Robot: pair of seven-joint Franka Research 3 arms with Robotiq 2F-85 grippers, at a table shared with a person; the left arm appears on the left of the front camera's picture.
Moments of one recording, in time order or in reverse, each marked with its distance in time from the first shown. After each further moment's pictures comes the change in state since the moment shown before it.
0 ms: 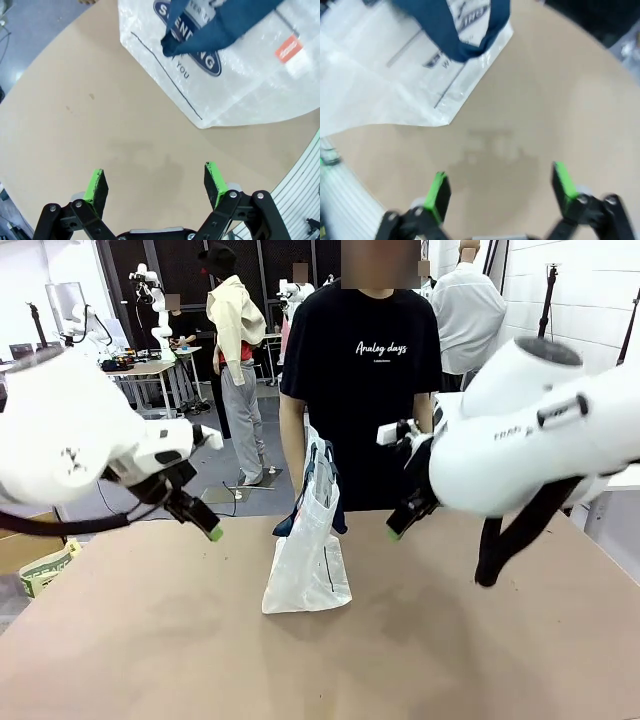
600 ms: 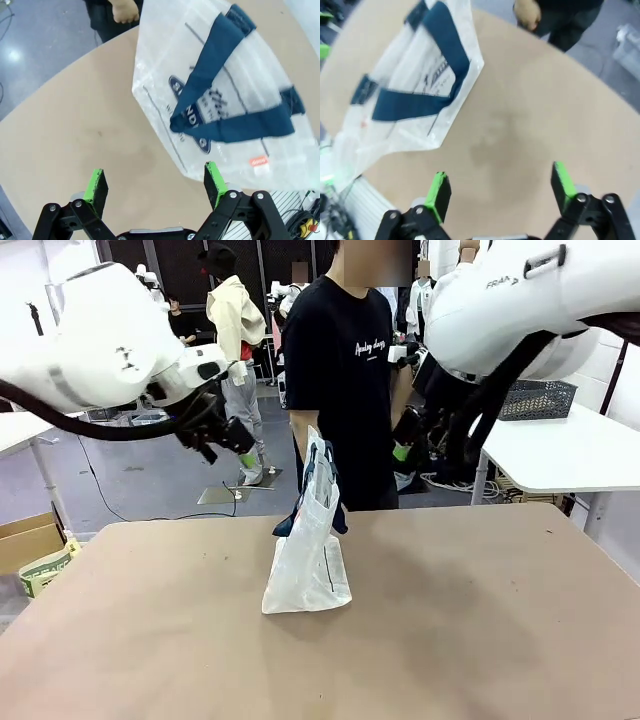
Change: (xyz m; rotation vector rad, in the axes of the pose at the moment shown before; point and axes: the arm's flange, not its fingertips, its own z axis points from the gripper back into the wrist) left arm 0.119 0.024 0.021 -0.035 -0.001 0.191; right arm 0.093 -0.079 0.047 0.032 0.048 -0.109
